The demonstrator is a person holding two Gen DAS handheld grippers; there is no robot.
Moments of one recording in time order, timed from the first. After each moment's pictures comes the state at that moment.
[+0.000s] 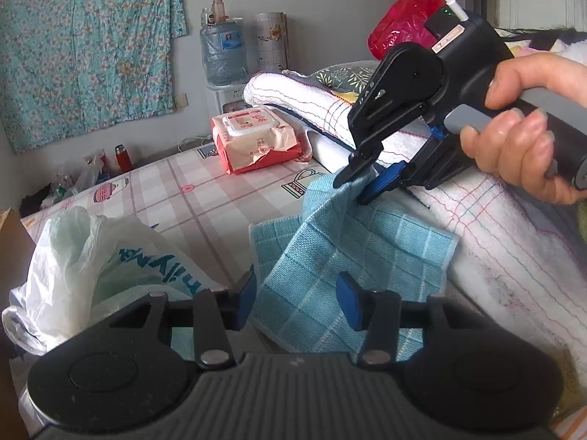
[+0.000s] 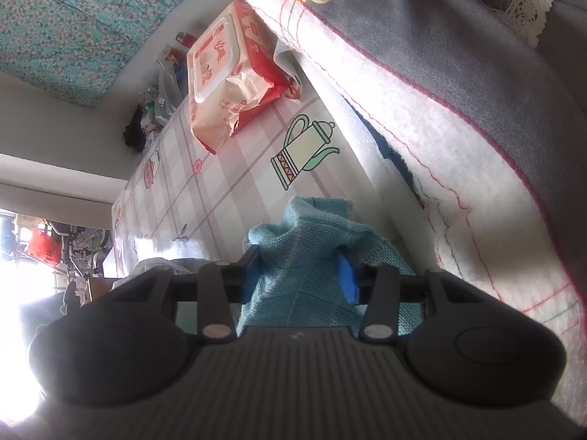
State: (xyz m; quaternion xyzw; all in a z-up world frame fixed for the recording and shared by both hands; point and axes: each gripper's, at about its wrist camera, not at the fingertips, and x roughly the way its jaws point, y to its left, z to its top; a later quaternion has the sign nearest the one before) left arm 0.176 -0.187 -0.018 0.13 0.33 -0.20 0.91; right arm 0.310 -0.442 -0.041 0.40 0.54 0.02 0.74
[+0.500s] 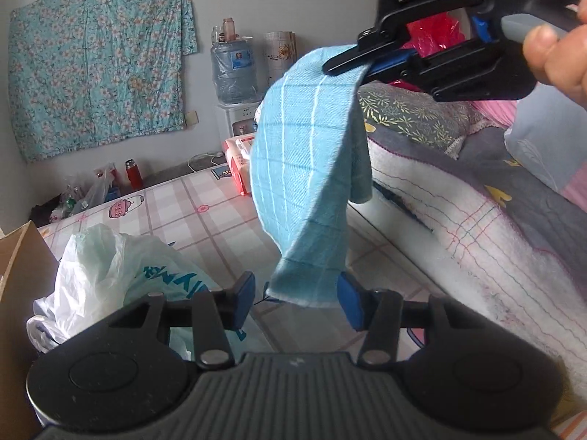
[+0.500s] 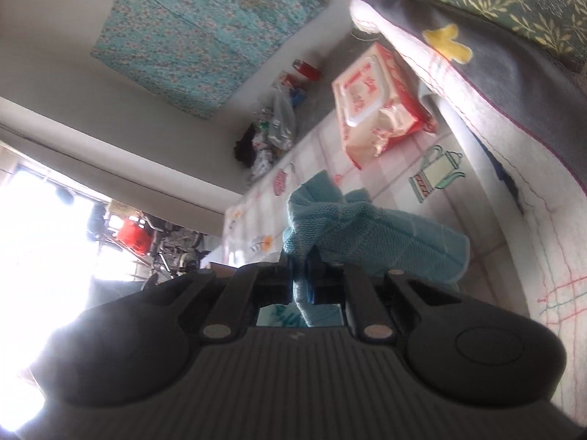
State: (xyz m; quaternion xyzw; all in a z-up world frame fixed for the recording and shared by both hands) left arm 0.166 -0.174 0.001 0.12 0.30 -0.19 0.93; right arm 0.265 -0.435 0.052 0.44 0.40 0.18 0.78
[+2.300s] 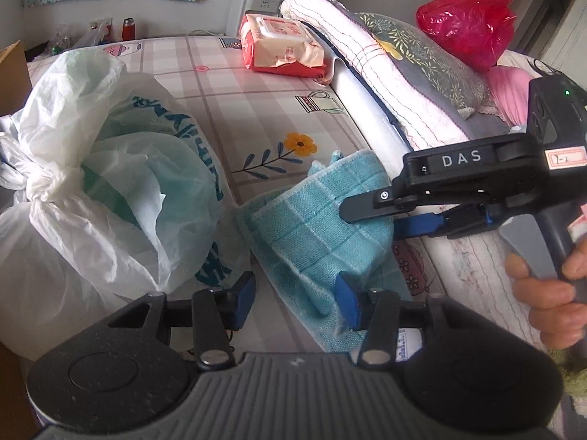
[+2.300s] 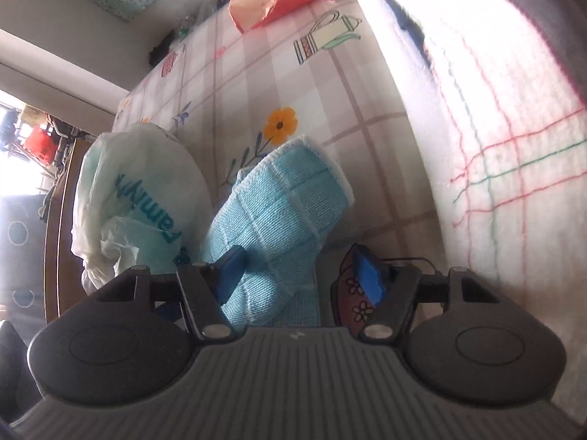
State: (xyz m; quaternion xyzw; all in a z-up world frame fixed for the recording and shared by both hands) left arm 0.176 -0.141 -0.033 -0.03 0.49 -0.19 0.85; right arm 0.227 -0.401 -0.062 0.28 0.56 0.13 0.77
